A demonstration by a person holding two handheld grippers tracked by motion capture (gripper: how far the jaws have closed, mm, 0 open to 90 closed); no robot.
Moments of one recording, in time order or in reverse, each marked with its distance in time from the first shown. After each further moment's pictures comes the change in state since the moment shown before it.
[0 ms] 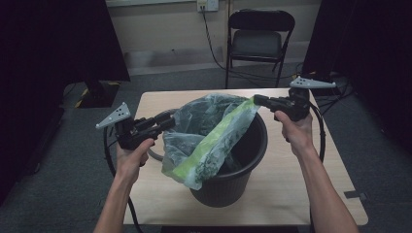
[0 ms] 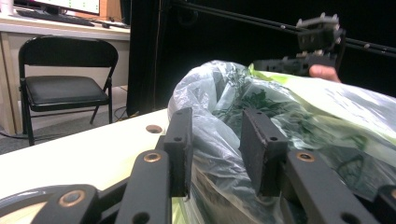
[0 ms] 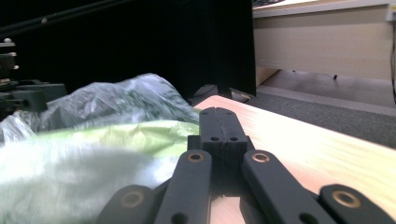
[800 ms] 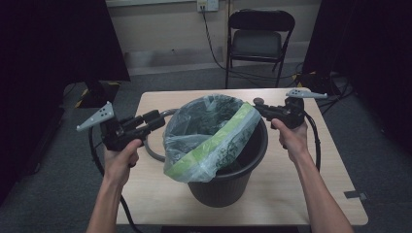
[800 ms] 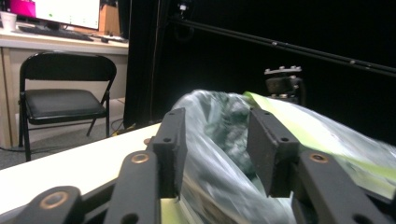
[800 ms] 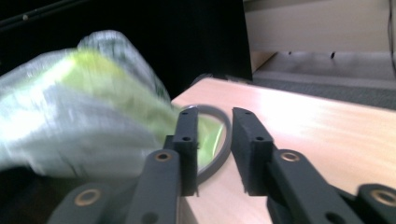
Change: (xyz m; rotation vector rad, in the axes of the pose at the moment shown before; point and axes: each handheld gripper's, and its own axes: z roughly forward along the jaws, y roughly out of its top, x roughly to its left) left arm 0.003 0.023 -0.018 -0.039 -0.005 -0.005; right arm -0.022 -0.029 0.016 0.032 -0.021 0.057
